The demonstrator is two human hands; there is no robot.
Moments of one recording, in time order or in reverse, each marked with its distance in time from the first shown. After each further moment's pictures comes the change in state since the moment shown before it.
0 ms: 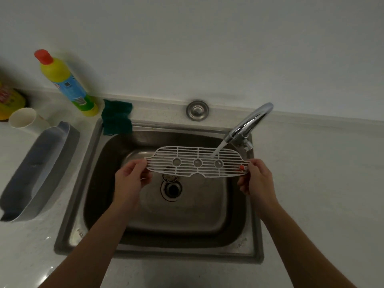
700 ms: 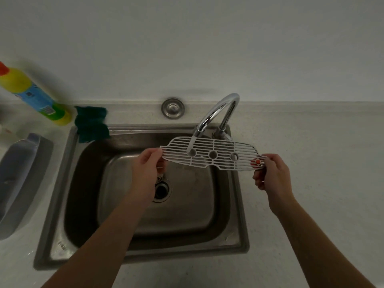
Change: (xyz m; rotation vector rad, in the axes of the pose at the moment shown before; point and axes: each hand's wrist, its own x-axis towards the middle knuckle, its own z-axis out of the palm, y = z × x) left_hand -0.012 0.006 0.101 -0.013 -0.132 0.003; right_hand 0.002 0.009 -0.087 0.068 0.162 -0.031
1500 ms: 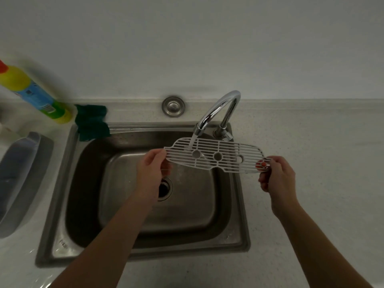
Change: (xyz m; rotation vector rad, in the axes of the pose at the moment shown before) left_hand -0.010 -0.006 0.005 0.023 -0.043 -0.008; right_hand -0.003 0.012 -0.006 0.034 0.058 -0.031
